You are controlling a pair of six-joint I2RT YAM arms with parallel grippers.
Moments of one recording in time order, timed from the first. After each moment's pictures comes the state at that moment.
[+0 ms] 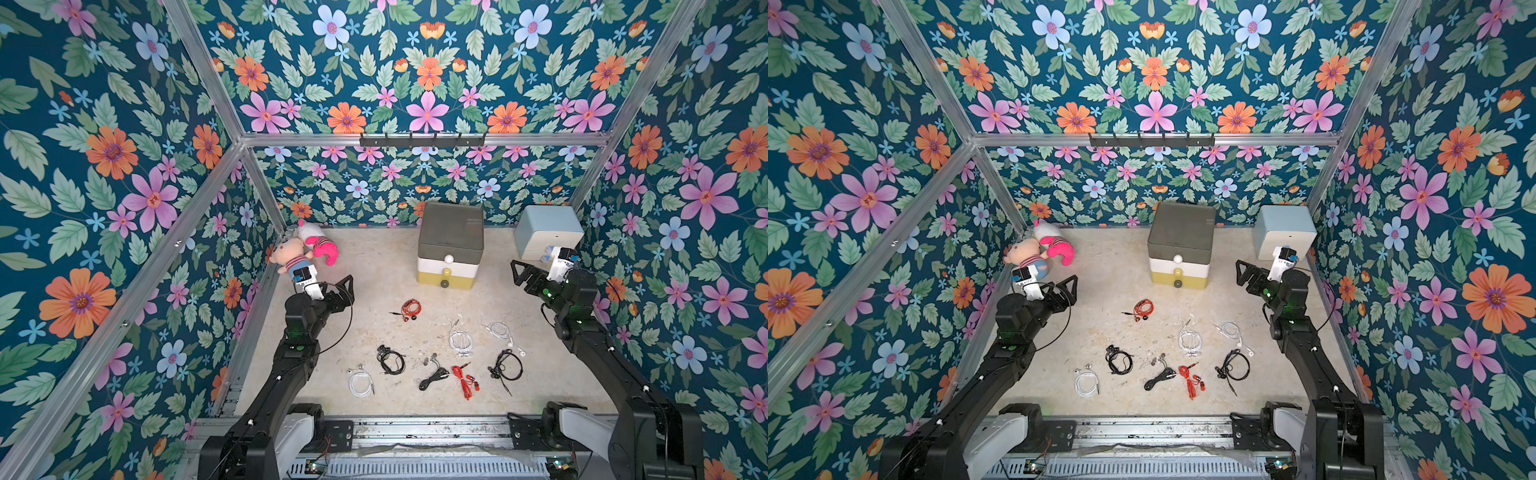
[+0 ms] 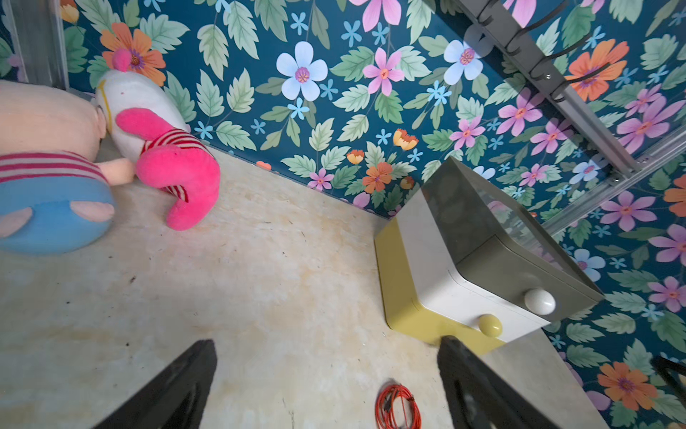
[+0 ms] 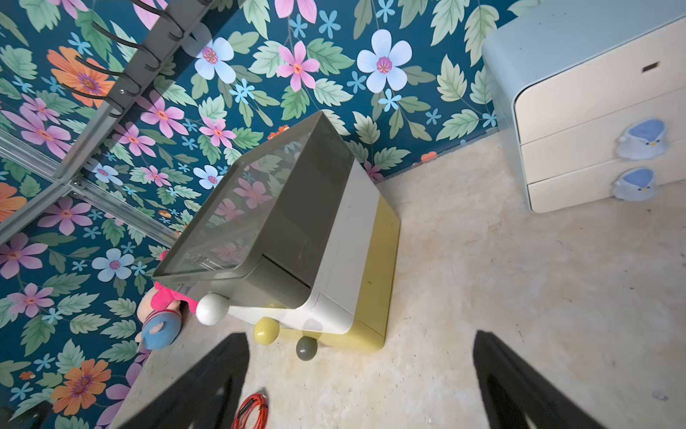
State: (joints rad) left arm -0.11 0.94 0.39 0.38 0.19 -0.49; right arm -0.03 1.15 0.63 0.27 -0.37 0.50
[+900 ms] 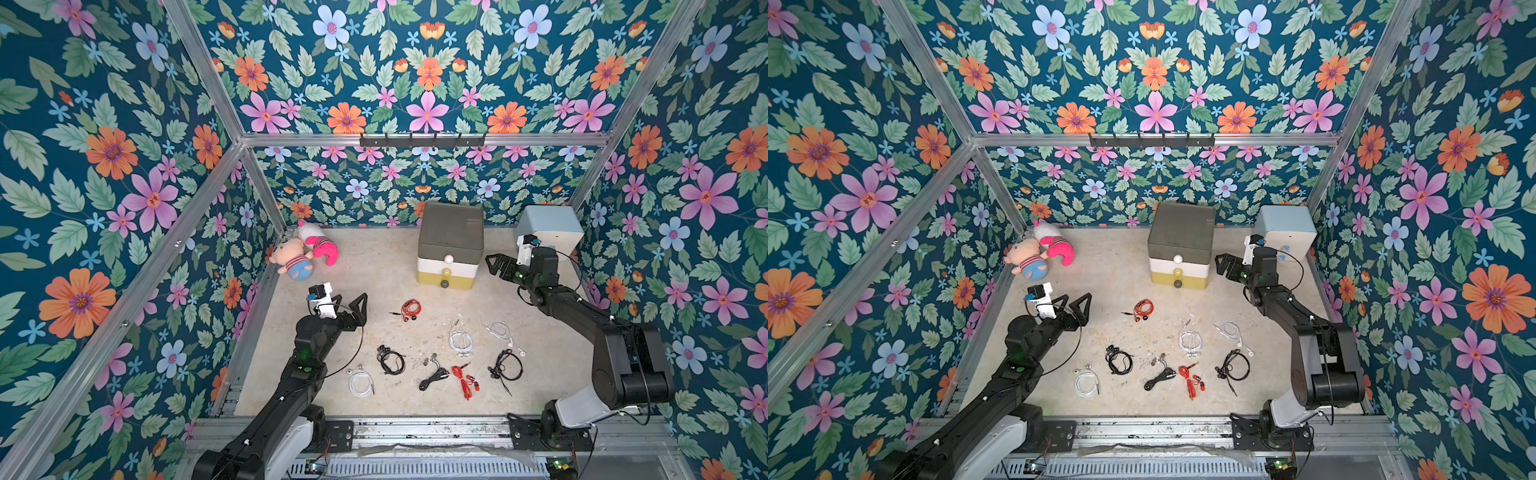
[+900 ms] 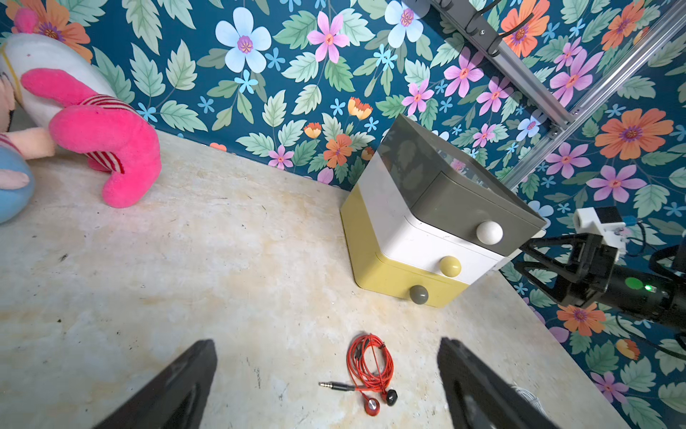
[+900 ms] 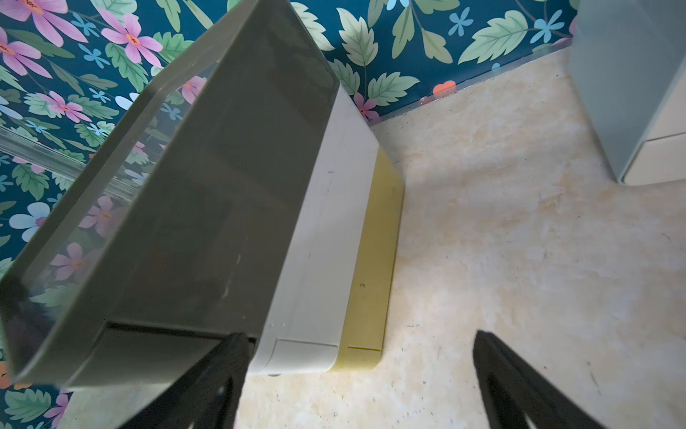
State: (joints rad) left arm -0.24 0.84 0.22 0.51 0.17 -0.46; right arm 0.11 1.56 0.89 0.20 -0.31 0.44
